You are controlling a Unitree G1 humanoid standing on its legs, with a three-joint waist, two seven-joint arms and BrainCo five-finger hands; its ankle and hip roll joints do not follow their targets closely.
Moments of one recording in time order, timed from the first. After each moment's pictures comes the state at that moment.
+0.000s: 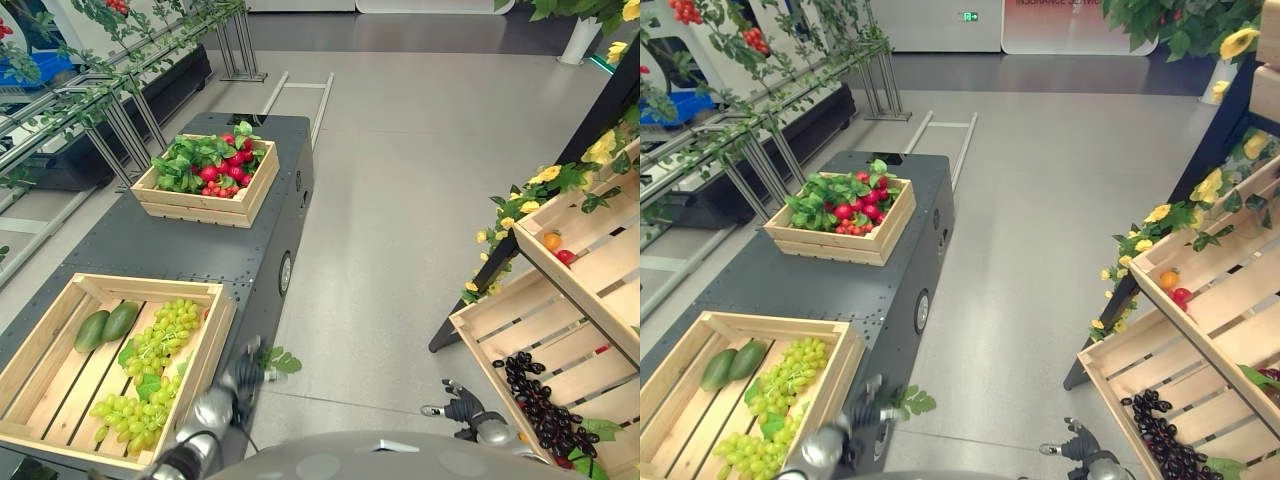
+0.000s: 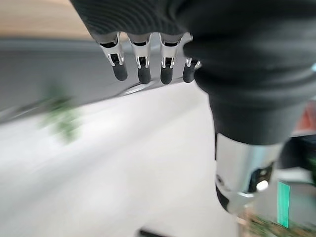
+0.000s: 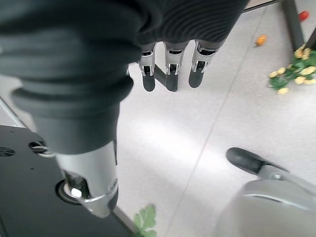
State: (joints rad) left arm -0.05 0.45 -0.36 0.61 -0.02 -0.28 0.01; right arm 0.01 -0.30 0.29 1.15 0.07 -0.17 -0.03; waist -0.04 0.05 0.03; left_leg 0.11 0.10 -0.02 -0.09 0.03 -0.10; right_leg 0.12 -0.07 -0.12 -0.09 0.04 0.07
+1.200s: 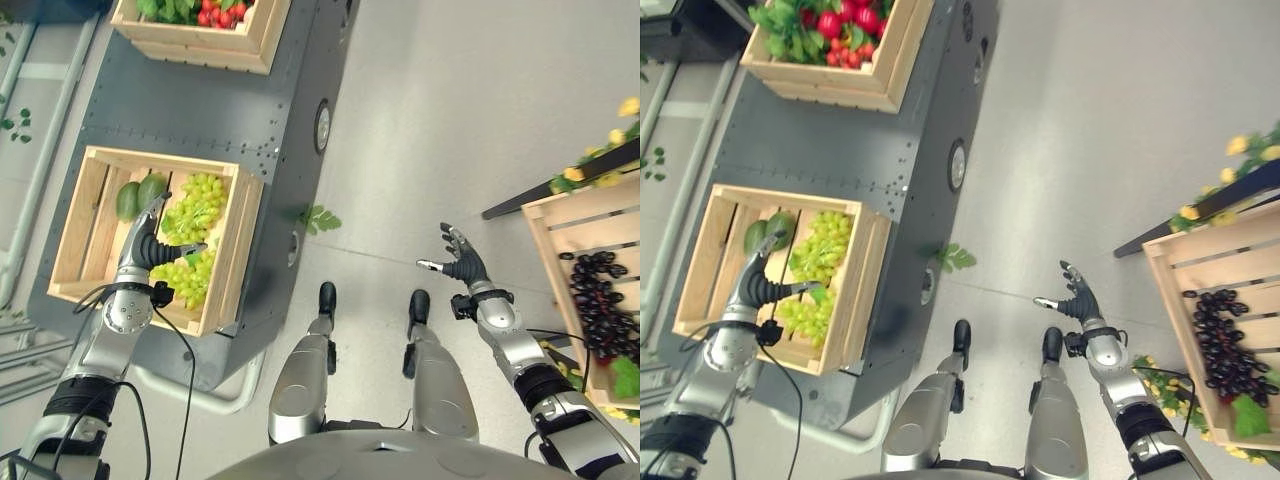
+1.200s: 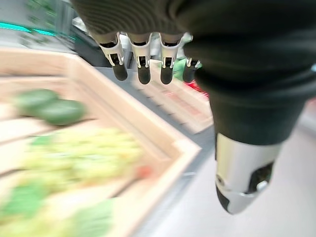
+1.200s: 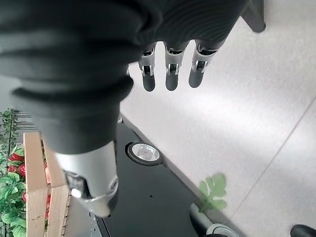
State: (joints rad) left arm -0.07 0.69 -0.01 0.45 0.18 -0.24 0.27; right arm -0.21 -0.45 0.20 0.56 0.16 -0.26 -0.13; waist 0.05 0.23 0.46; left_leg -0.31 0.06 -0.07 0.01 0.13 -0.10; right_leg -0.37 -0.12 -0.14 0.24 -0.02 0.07
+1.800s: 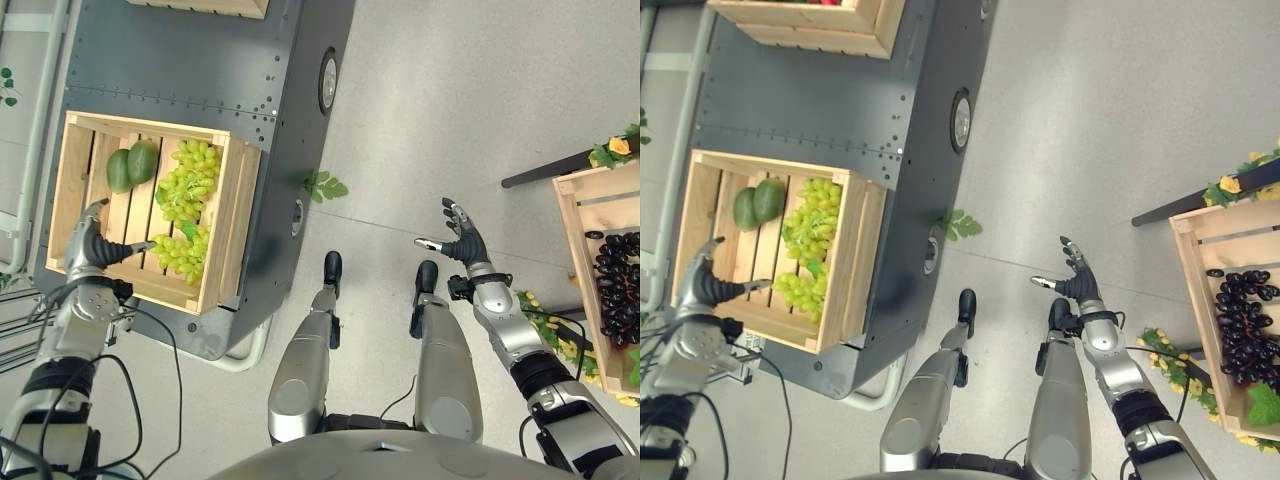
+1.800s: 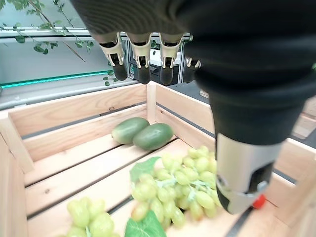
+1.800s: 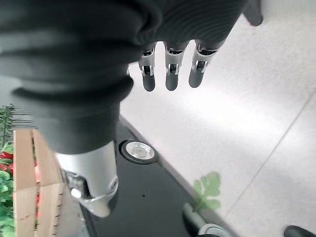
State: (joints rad) left arm -0.26 0.80 0.01 0.76 0.14 -0.18 0.33; right arm -0.22 -0.47 0.22 0.51 0.15 -0.28 -0.18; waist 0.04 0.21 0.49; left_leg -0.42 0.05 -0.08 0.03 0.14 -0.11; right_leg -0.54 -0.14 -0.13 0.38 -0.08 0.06
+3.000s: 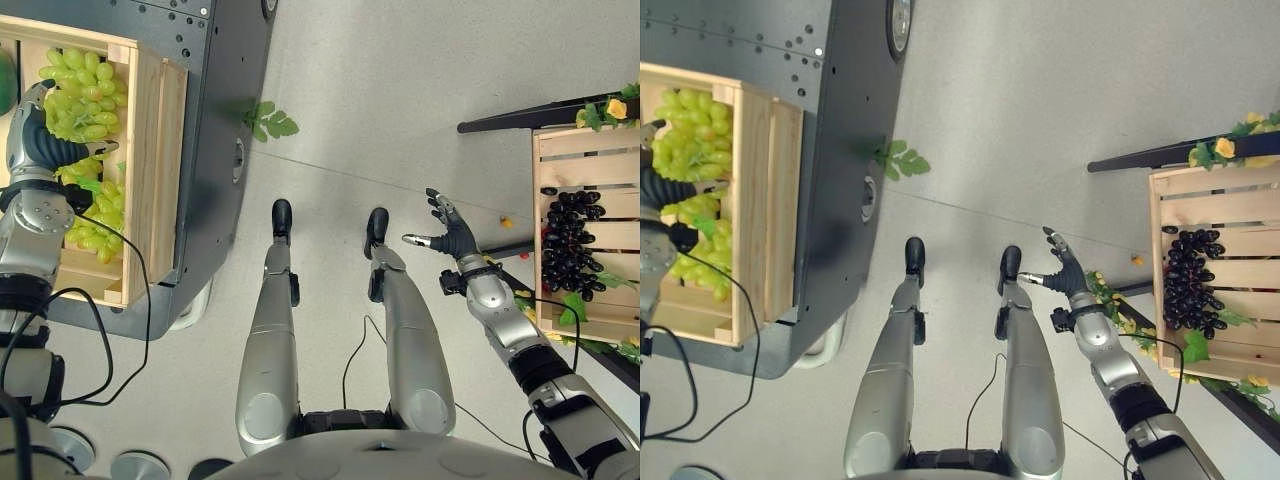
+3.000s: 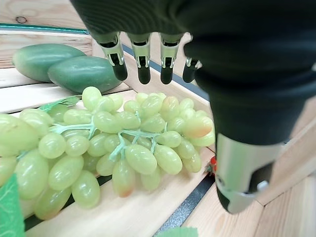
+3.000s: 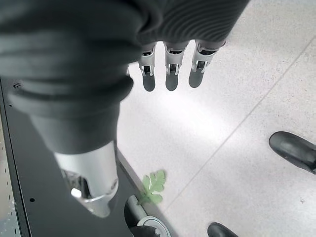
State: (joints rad) left arm -0.63 1.02 -0.20 0.77 0.01 -0.21 0.31; right arm -0.24 -0.48 0.29 0.45 0.15 -0.31 -0.15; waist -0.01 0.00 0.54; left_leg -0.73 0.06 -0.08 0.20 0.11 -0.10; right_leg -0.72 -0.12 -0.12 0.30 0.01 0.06
